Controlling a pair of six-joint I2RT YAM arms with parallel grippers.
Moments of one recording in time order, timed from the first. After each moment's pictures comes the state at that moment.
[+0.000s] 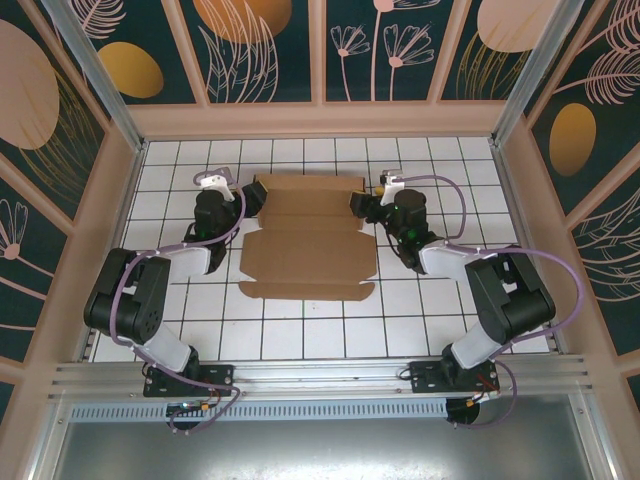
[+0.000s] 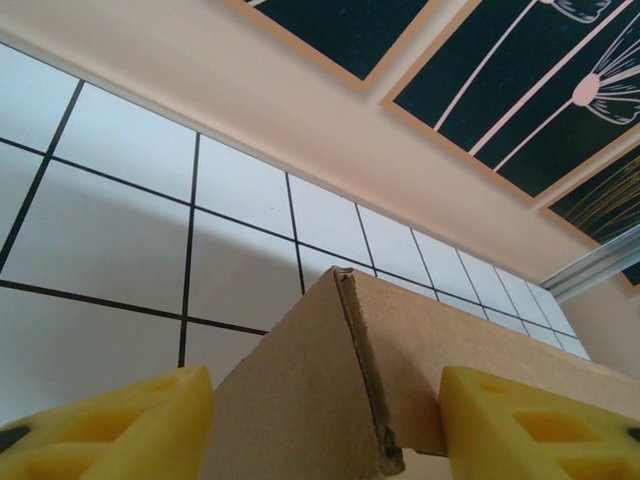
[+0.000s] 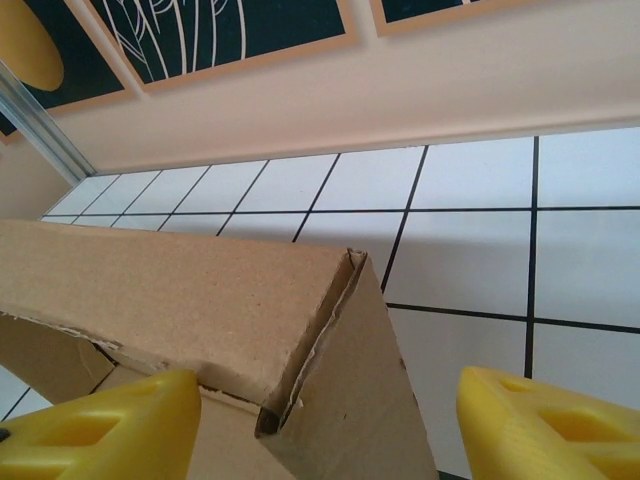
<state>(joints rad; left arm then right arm) -0.25 1.62 0.67 0.73 0.13 -0.66 0.43 1.58 0.70 0.63 -0.08 0.32</state>
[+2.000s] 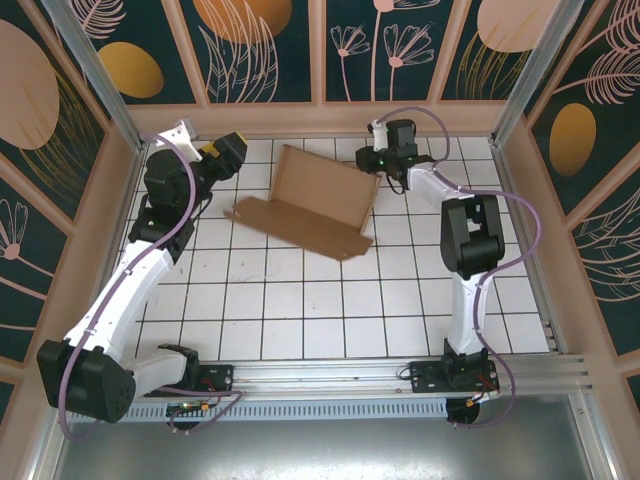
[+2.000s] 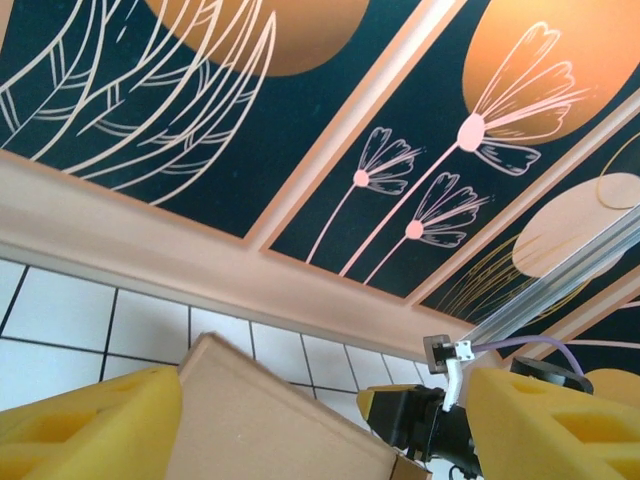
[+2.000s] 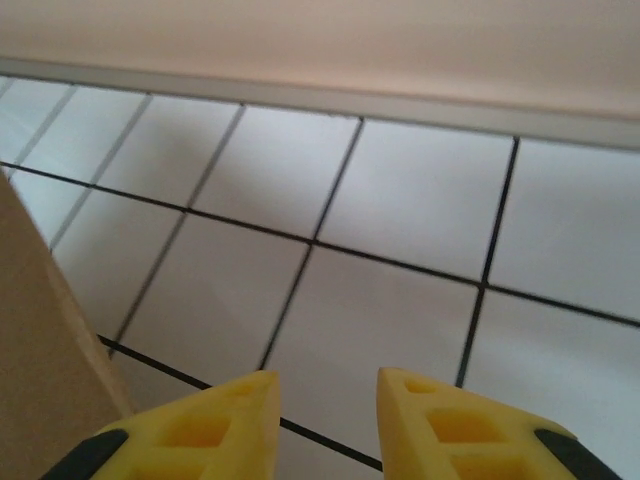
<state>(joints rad) -0.25 1.18 1.05 0.06 0.12 -0.66 0.27 2.12 1.62 -0.14 -0.26 0.09</state>
